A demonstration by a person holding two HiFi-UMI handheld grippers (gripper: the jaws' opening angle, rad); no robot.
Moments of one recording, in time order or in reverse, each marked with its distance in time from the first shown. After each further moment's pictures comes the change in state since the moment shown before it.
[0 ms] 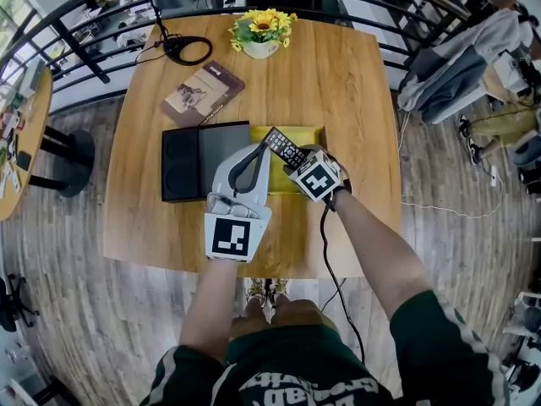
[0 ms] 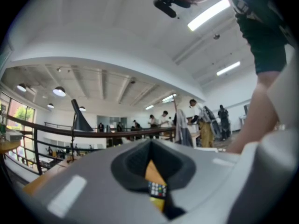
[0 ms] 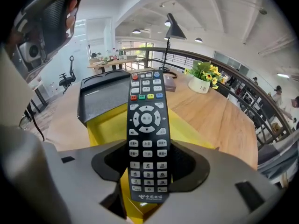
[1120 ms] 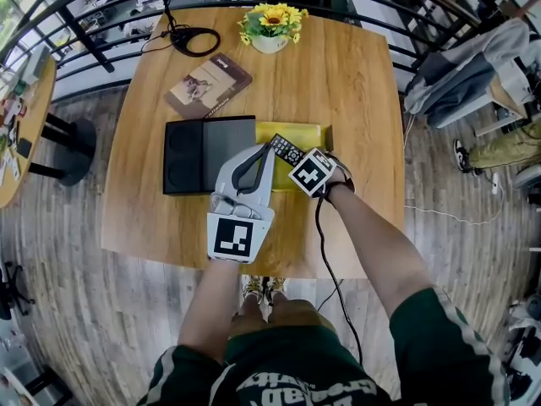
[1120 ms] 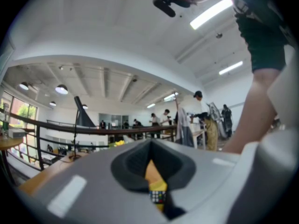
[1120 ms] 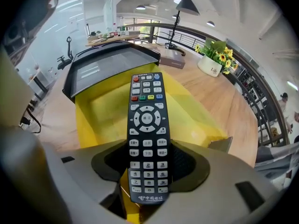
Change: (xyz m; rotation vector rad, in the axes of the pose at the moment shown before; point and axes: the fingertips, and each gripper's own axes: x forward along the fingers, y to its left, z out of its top) left arm -0.007 0.002 -0.014 -0.014 0.024 0.020; right arm 0.033 0.002 -0.036 -0.078 0.237 0.006
